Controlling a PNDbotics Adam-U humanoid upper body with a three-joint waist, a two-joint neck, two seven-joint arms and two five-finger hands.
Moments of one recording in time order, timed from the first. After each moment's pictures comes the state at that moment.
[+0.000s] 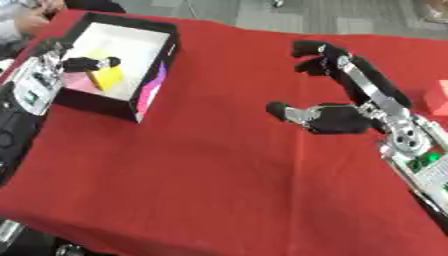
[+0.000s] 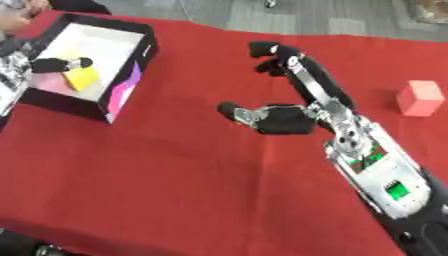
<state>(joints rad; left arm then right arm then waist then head) -0.85 0.59 -0.13 -0.84 -0.59 0.50 -0.07 -0.61 -0.43 0.54 -1.81 0.09 0.27 -0.05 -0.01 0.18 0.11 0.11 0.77</state>
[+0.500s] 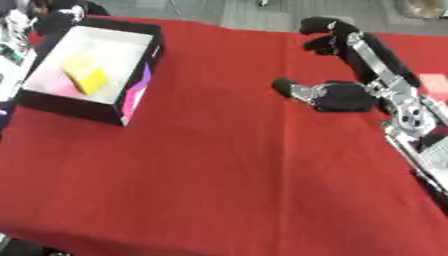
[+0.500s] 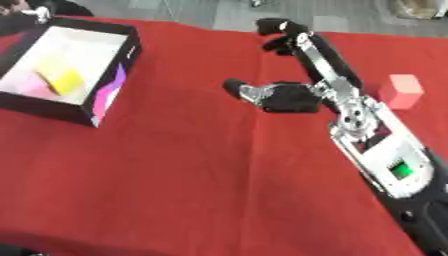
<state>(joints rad) -0.80 0.63 -0.12 -1.27 -0.38 0.57 0.08 -0.63 -0.53 0.42 -1.83 0.02 0.29 -0.09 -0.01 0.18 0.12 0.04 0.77</state>
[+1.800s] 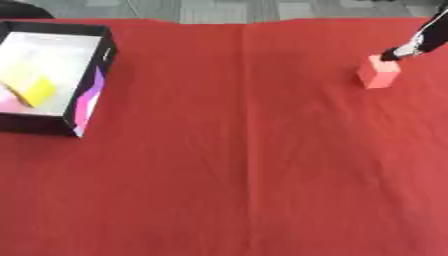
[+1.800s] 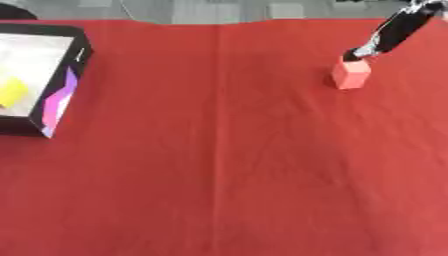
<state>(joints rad) -0.65 0.63 -0.13 -1.75 -0.04 0.57 0.27 -0.69 -1.00 0.19 -1.46 0.46 -0.07 0.60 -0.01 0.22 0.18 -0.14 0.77</state>
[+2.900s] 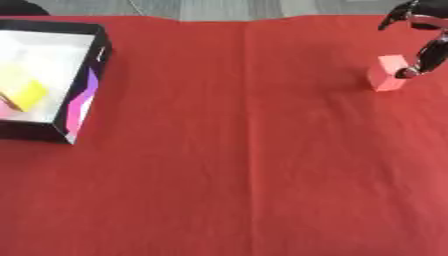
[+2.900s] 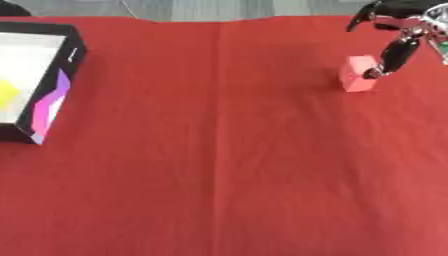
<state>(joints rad) -0.66 0.60 -0.14 -1.78 -0.01 0.59 0.28 -0.66 -1.02 0.15 -1.28 0.77 -0.17 0.53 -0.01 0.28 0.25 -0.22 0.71</state>
